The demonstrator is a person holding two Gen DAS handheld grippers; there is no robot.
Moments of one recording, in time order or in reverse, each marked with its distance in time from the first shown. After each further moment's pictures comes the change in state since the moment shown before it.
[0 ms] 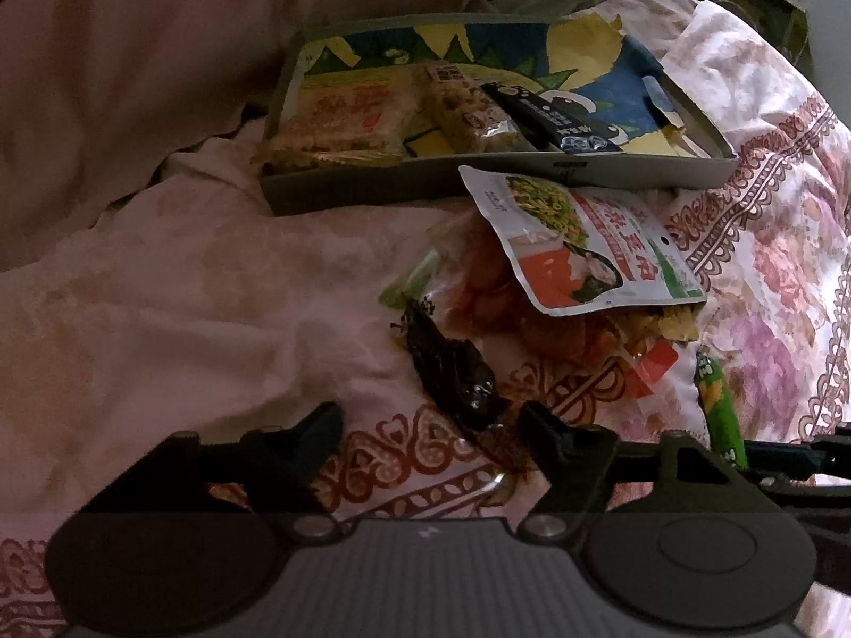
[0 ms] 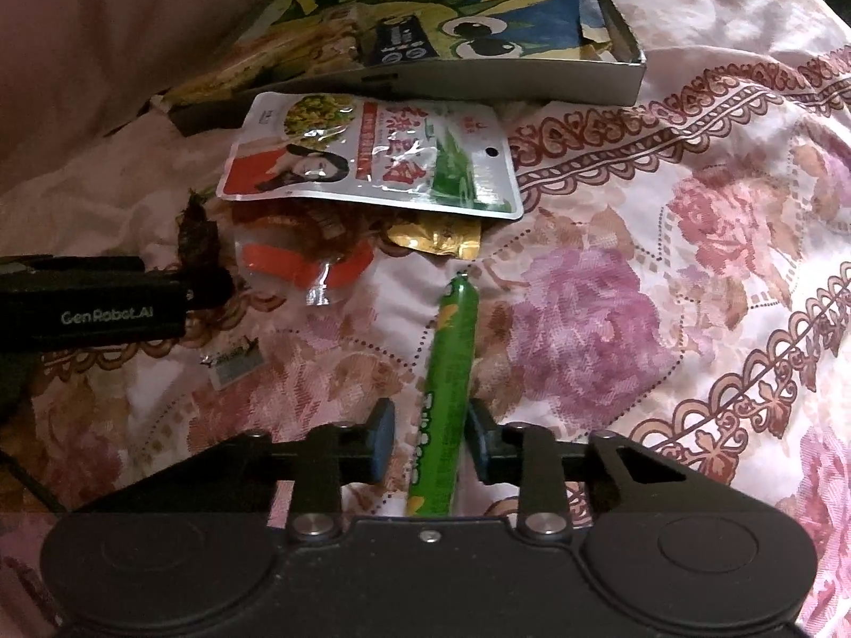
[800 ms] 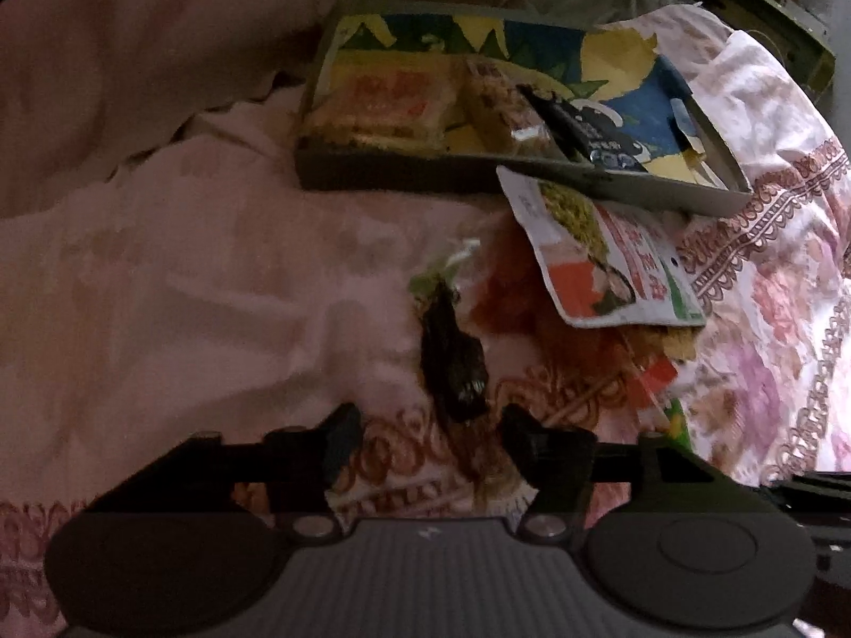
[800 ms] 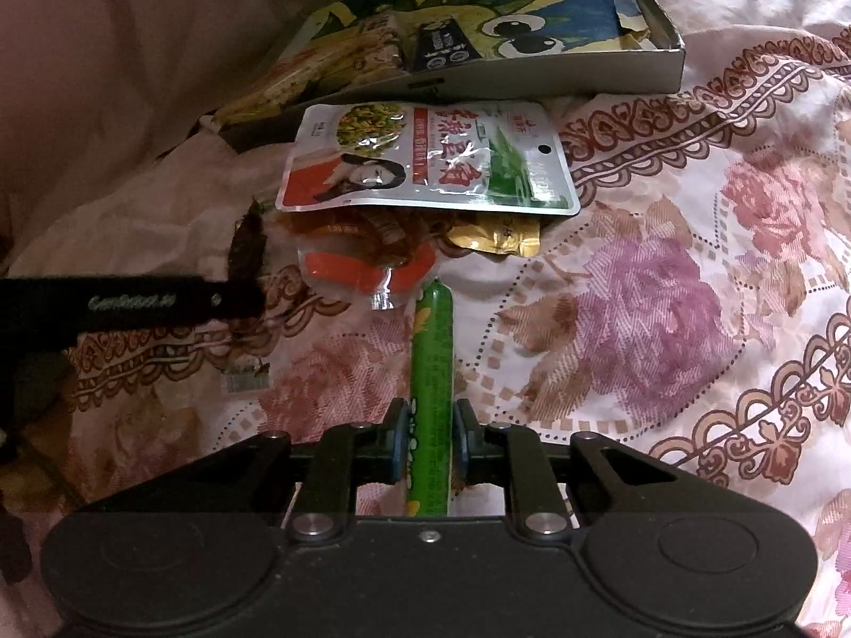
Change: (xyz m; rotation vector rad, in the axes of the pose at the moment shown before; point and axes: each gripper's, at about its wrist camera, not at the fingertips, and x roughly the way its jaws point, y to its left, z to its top) left arm -0.003 0.021 0.005 -0.106 0.036 -0.045; right arm -0.002 0.001 -0.001 0.037 -0.008 0.162
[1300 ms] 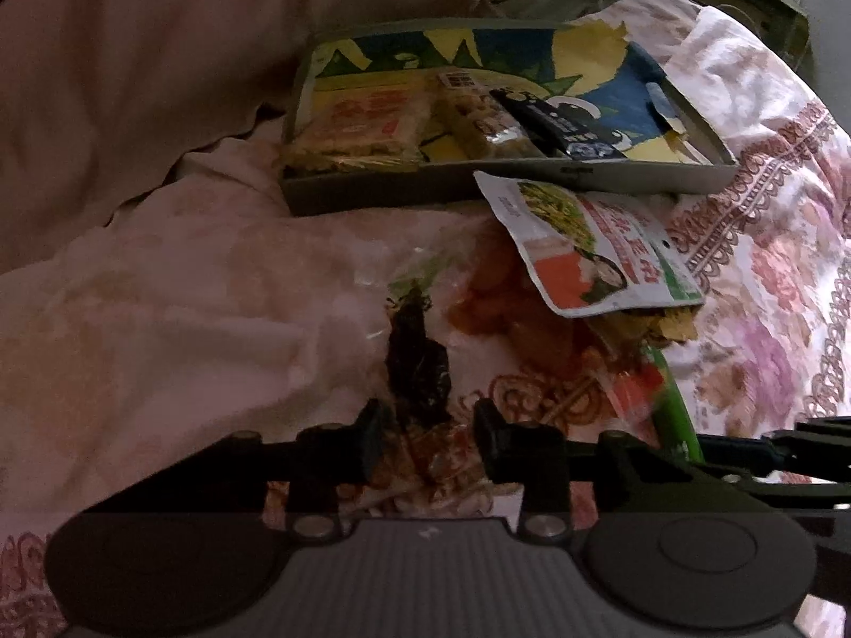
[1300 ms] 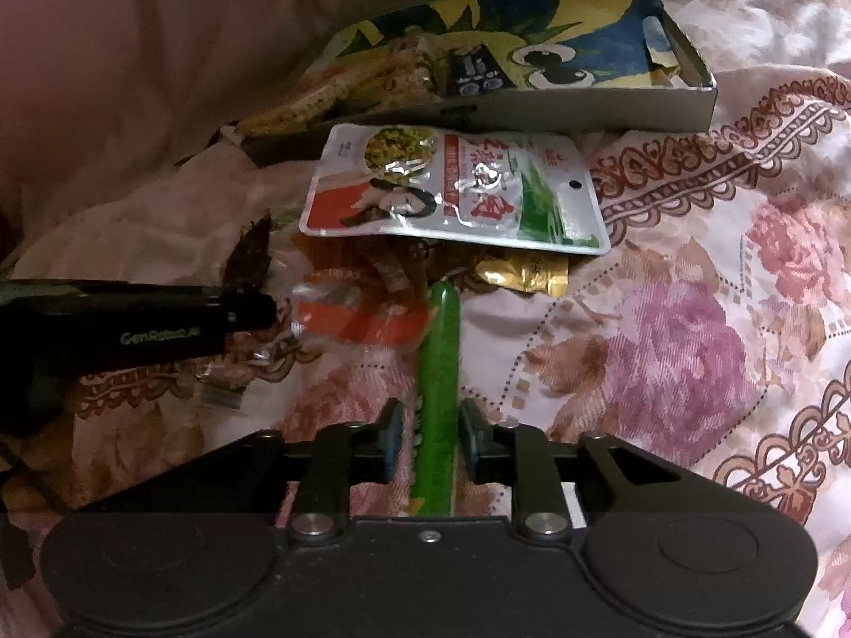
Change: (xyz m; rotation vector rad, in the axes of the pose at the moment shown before) left arm -0.008 -0.012 -0.008 0.094 -0.026 0.031; right arm 0.007 0.009 0.005 -0.052 -0.049 0.010
